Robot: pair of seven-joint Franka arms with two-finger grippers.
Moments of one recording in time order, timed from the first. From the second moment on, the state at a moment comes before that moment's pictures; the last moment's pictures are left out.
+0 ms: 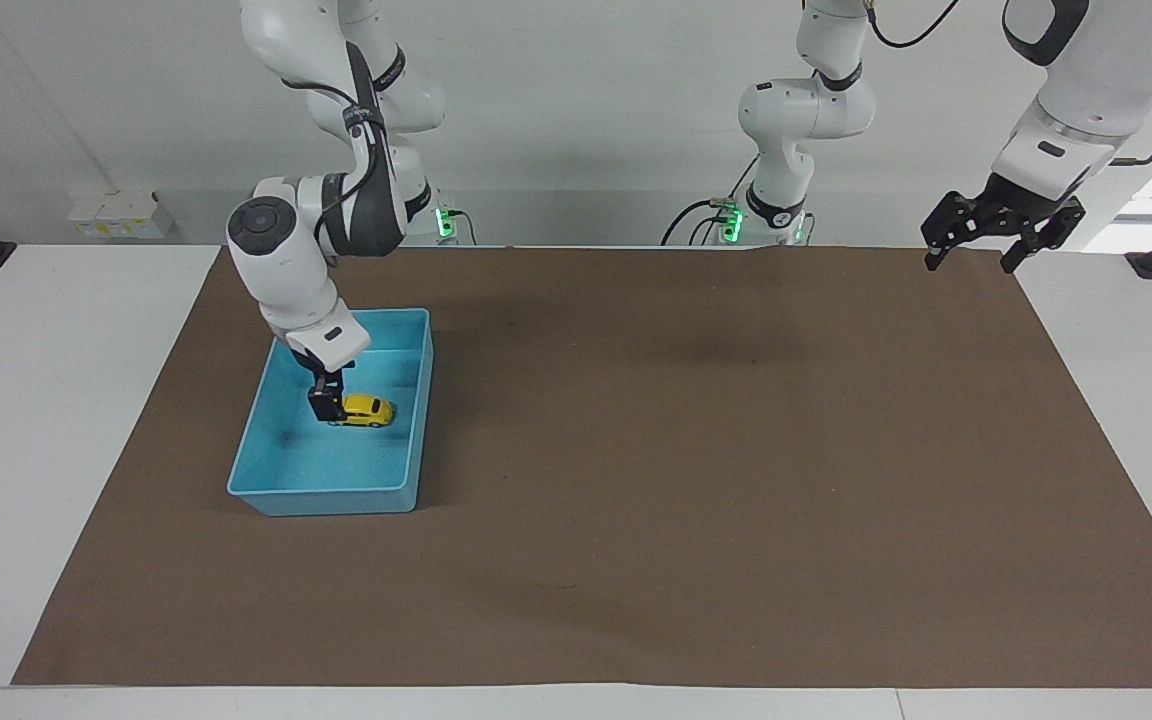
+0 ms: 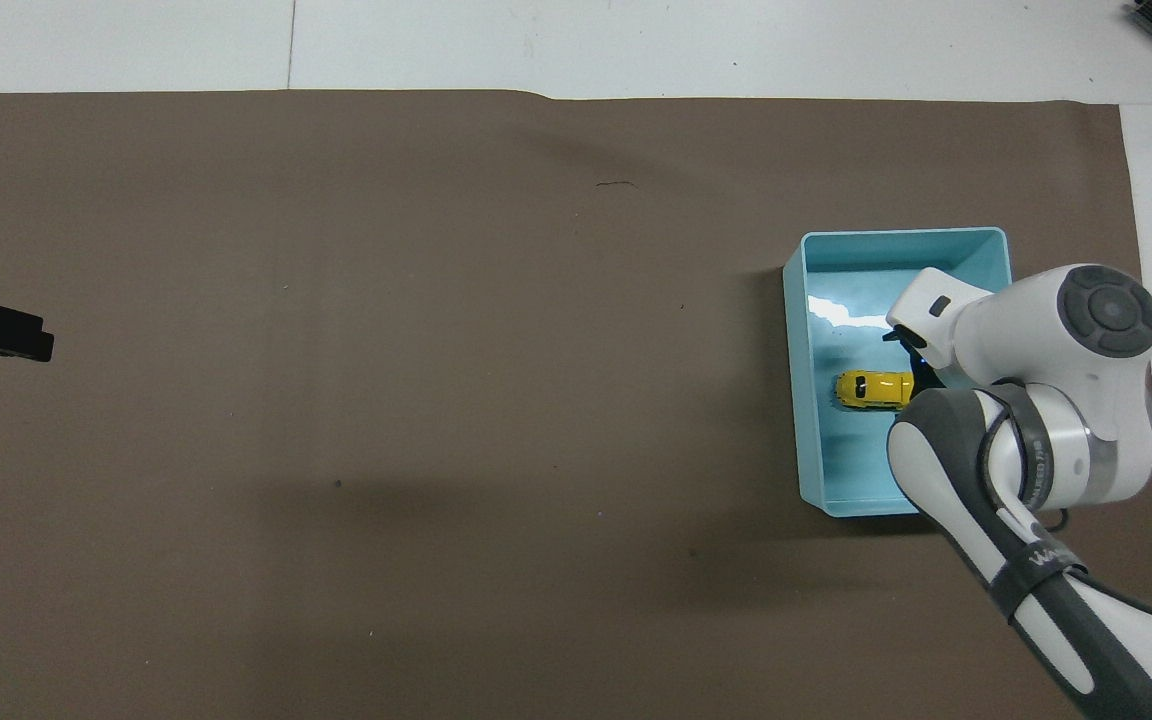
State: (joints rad) left arm -0.03 -0.04 0.01 -1.59 0.01 1.54 0.09; right arm 0.05 0.11 0.00 -2.01 -0.05 2.10 -1.55
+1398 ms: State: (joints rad) left arm -0.03 -0.04 0.01 -1.59 0.01 1.54 0.09; right arm 0.03 -0.01 -0.01 -1.84 -0.05 1.91 -1.21
